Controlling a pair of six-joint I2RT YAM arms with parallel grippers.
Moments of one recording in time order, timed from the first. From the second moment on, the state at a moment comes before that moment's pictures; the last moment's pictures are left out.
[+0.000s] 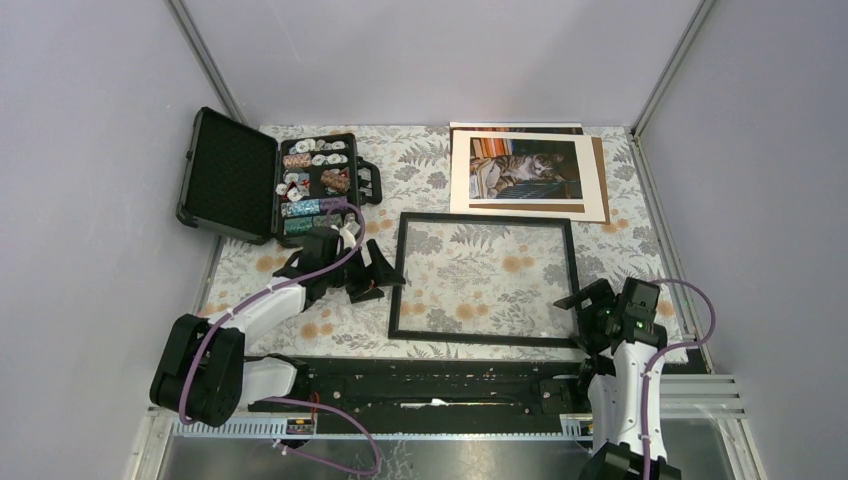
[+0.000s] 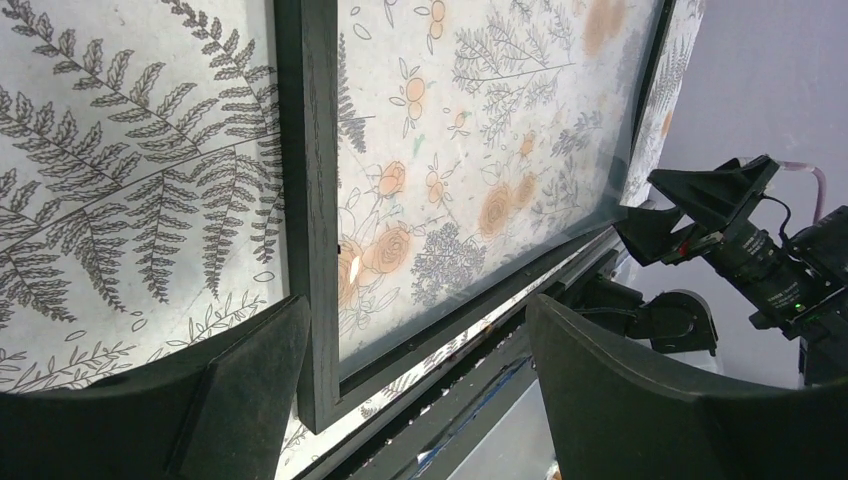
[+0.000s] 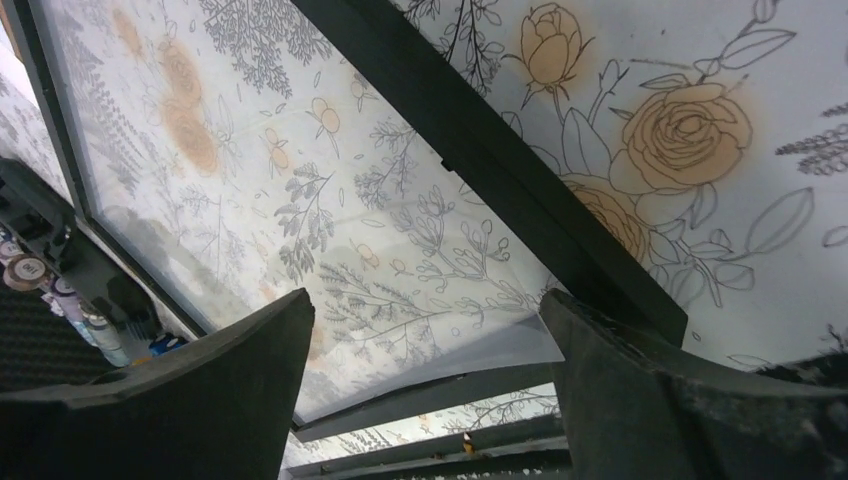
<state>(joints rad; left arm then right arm) -0.32 1.22 0.50 -0.08 0.58 -0.79 -0.37 0.61 0.30 -0.78 -0.35 0.79</state>
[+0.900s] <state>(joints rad) -0.36 1.17 0.69 -0.14 0.57 -0.72 -0.37 0.84 0.67 -0.81 -0.45 0.64</state>
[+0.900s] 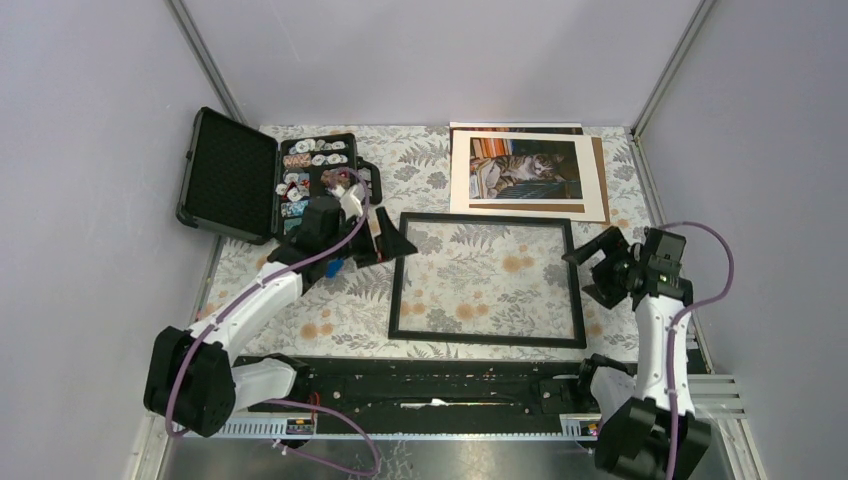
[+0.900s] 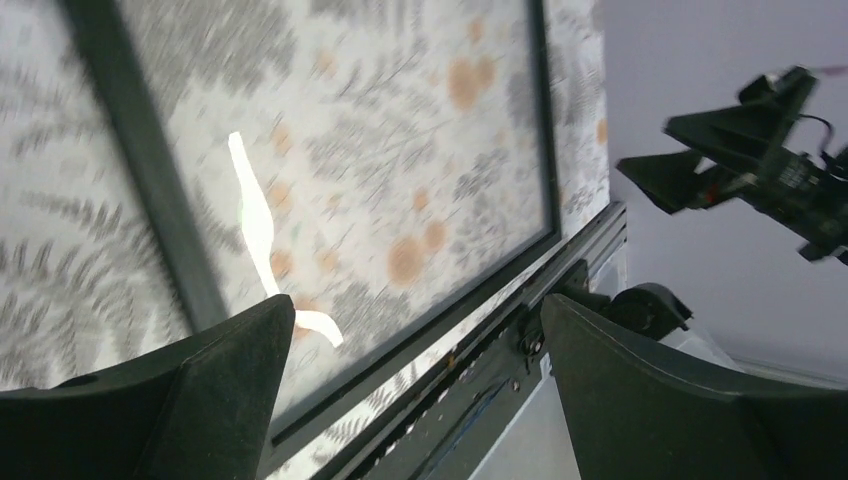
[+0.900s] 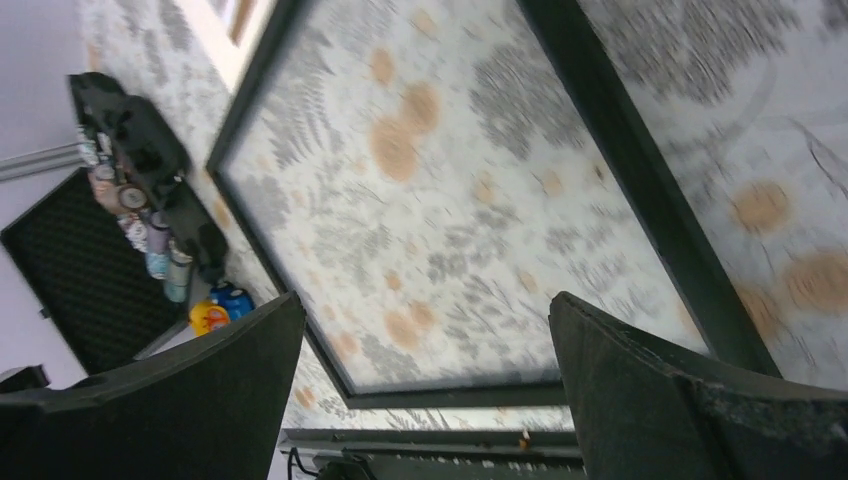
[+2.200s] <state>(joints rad) -0.56 2.42 1.78 0.40 0.24 -0.68 -0.39 2.11 1.41 -0.02 -0.46 0.71</state>
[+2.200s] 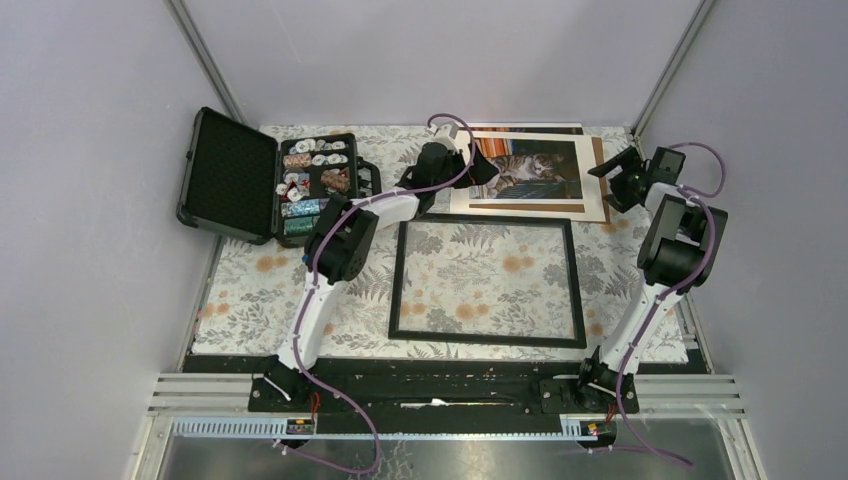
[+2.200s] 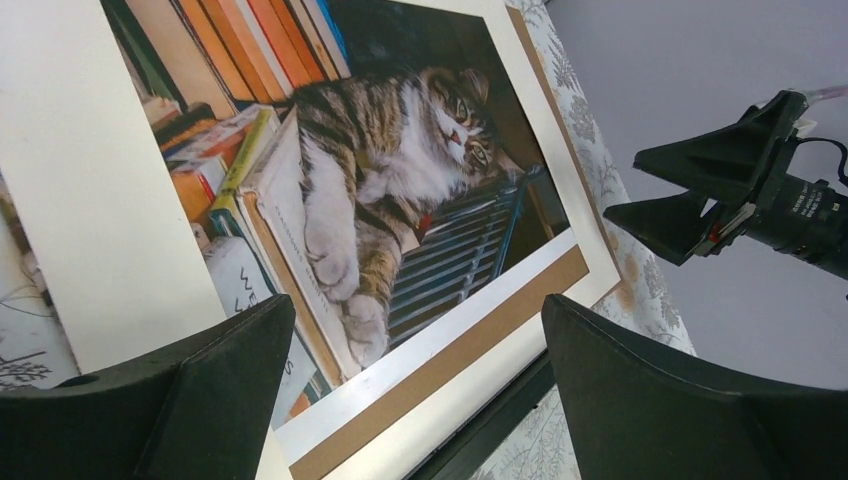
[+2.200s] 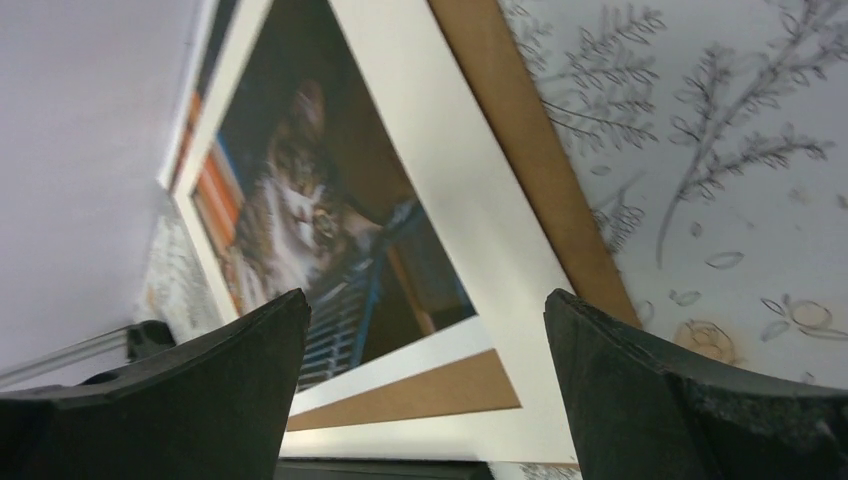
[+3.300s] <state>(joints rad) -0.51 2.54 1.79 0.49 0.31 -1.08 -0.38 2.17 1.53 -0.27 -0.44 0.55</state>
